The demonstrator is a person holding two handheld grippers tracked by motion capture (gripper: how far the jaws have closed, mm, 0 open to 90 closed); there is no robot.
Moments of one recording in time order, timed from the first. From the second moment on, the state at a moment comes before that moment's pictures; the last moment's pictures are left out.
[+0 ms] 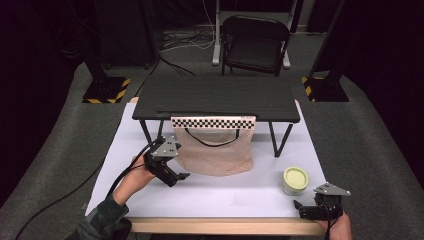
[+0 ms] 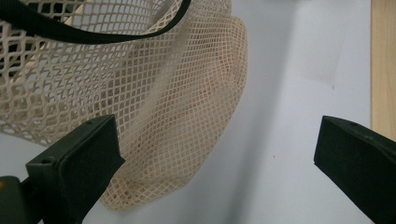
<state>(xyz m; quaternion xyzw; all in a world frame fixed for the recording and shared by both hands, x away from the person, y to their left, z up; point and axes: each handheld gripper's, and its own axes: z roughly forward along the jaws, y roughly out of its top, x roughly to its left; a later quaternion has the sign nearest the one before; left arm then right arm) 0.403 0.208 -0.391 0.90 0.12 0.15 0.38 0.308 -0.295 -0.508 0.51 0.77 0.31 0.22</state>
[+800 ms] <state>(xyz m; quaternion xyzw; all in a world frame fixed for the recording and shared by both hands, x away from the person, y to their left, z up) 0.419 0.172 -0.376 0.91 0.07 0.16 0.37 0.308 -0.295 -0.508 0.51 0.77 0.31 0.22</state>
